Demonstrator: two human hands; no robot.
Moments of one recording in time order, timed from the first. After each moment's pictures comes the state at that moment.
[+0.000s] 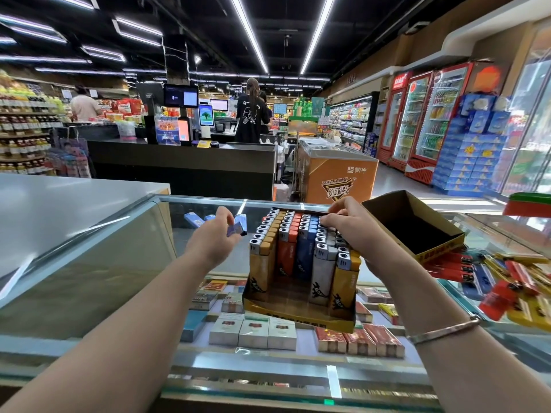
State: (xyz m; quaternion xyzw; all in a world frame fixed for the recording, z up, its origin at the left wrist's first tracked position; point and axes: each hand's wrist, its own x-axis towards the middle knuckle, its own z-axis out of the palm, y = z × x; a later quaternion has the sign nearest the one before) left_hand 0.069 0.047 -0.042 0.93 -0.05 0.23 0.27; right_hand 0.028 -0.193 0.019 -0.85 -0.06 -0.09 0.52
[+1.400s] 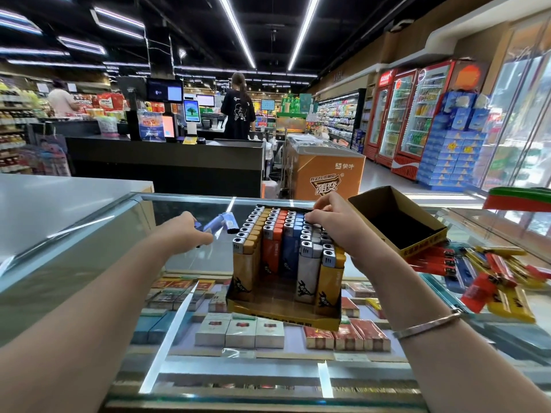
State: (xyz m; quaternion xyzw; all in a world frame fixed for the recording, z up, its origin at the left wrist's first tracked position) left_hand 0.107 0.088 -0.038 0.96 0.08 0.05 0.26; right_hand 0.027 -0.192 0.020 -0.85 -0.07 -0.09 0.51
